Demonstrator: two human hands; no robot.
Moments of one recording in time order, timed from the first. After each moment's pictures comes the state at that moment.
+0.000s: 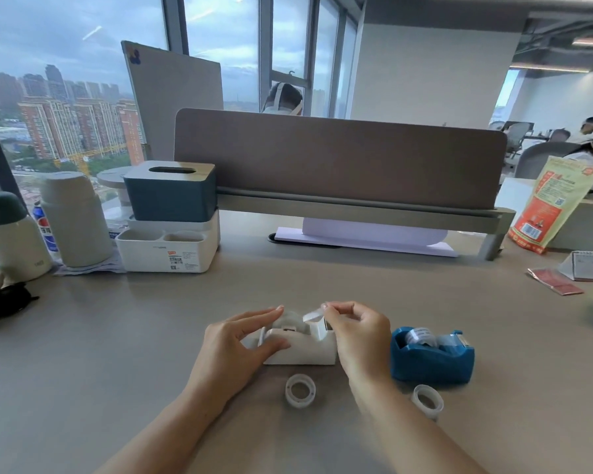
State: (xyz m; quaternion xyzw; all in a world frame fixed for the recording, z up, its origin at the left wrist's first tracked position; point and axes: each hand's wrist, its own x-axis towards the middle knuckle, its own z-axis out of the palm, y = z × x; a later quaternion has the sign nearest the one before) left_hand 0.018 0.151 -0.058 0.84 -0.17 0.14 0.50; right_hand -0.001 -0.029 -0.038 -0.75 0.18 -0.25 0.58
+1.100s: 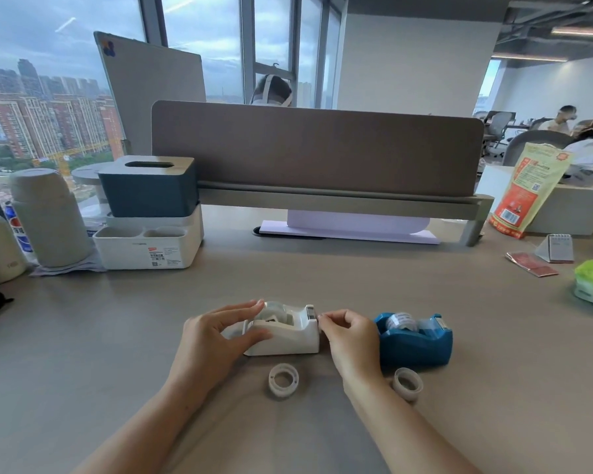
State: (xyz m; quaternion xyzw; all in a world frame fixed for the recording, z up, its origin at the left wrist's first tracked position) left_hand 0.018 0.149 -0.058 0.83 -0.15 0.13 0.51; right_hand -0.006 -0.047 -0.060 -0.74 0.21 -0.20 0.61
